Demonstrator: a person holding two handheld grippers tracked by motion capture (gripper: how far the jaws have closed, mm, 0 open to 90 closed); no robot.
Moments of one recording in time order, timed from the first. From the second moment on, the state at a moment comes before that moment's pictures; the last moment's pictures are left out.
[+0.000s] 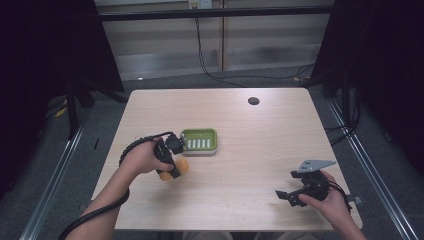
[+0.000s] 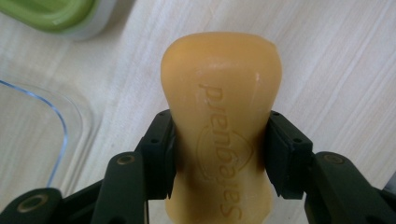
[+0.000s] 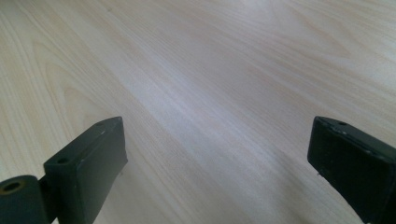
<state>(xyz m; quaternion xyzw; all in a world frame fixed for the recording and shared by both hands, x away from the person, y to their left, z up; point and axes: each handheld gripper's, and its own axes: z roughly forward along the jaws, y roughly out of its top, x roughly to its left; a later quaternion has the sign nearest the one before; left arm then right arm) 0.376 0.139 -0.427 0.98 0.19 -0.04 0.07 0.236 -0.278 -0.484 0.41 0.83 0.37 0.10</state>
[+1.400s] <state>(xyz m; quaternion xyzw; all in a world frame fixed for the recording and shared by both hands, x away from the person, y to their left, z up) 0.404 0.112 -0.403 0.98 0.15 -0.04 0.08 0.237 -0.278 -0.486 0.40 0.83 0.37 0.10</state>
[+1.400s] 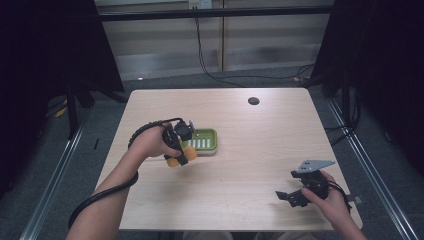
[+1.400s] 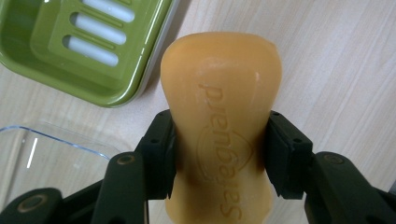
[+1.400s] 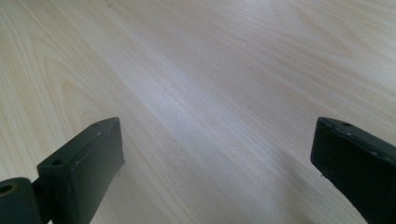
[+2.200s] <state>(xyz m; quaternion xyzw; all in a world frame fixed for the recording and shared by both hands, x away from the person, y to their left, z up) 0.419 0.097 -0.397 0.99 0.13 -0.02 0.08 0.238 -0.278 -0.484 0.41 0.83 0.38 0.10</state>
